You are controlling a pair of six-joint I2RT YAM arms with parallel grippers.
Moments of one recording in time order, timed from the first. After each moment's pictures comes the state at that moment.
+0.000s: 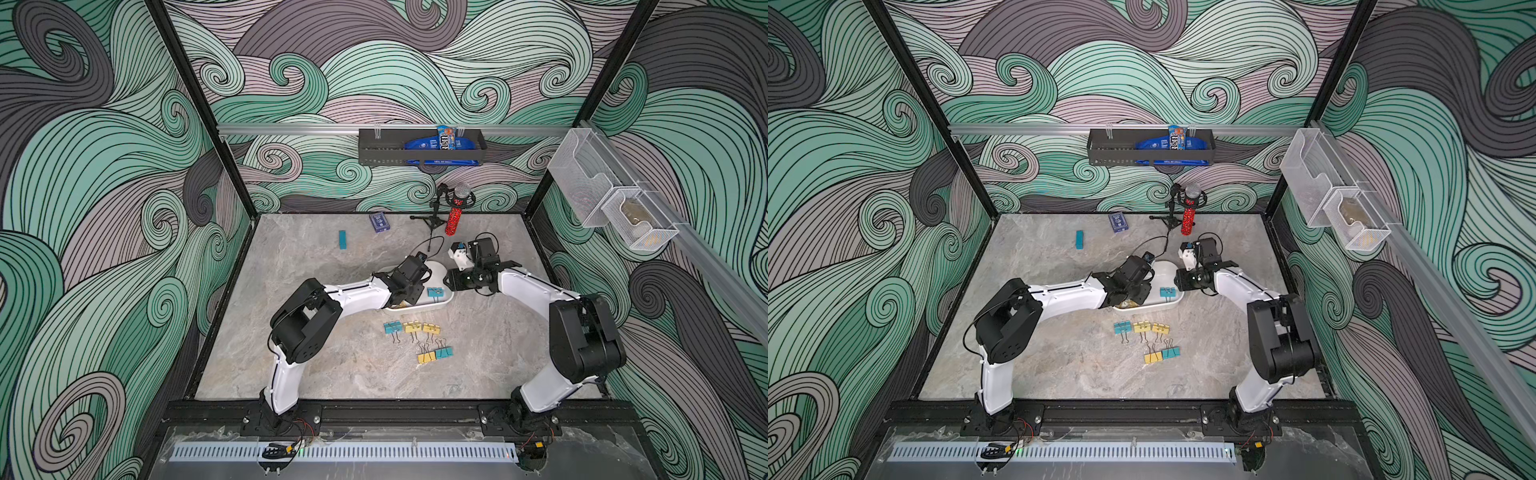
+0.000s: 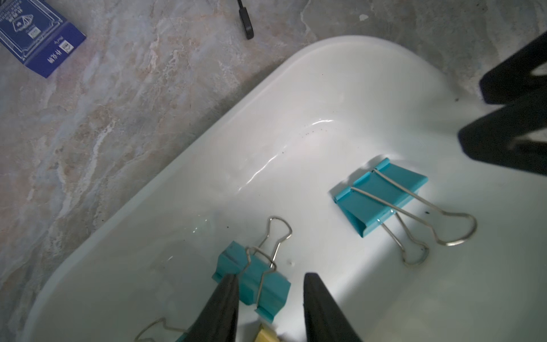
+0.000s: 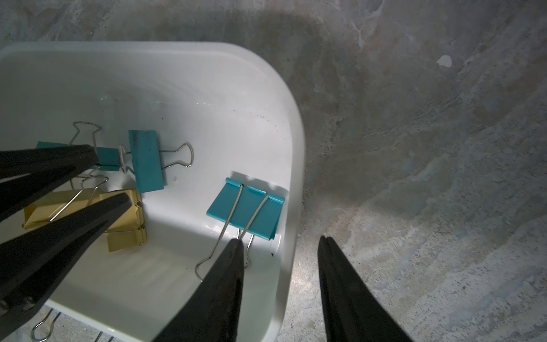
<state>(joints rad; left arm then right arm) -0.83 1.99 1.34 -0.24 -0.26 -0.18 0.21 1.65 1.02 -0.41 -0.23 0.07</state>
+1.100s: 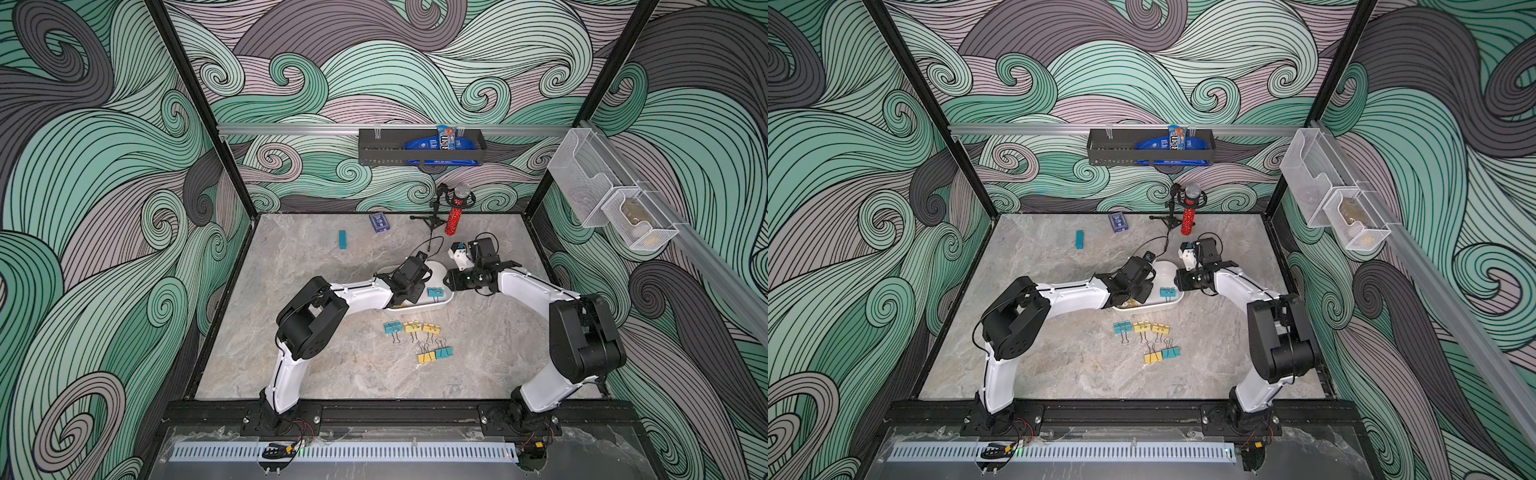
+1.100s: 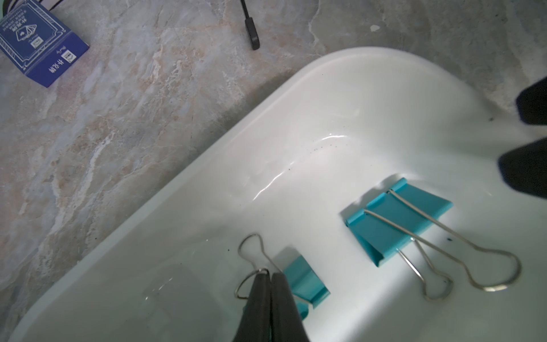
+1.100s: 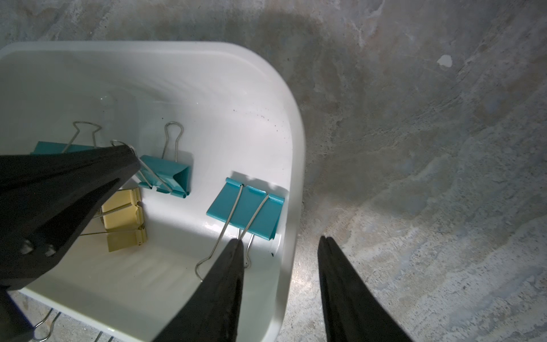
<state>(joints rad) -0.83 2.03 1.34 -0.16 -0.27 -0.14 0.21 1.65 1.02 -0.41 -0.23 0.07</state>
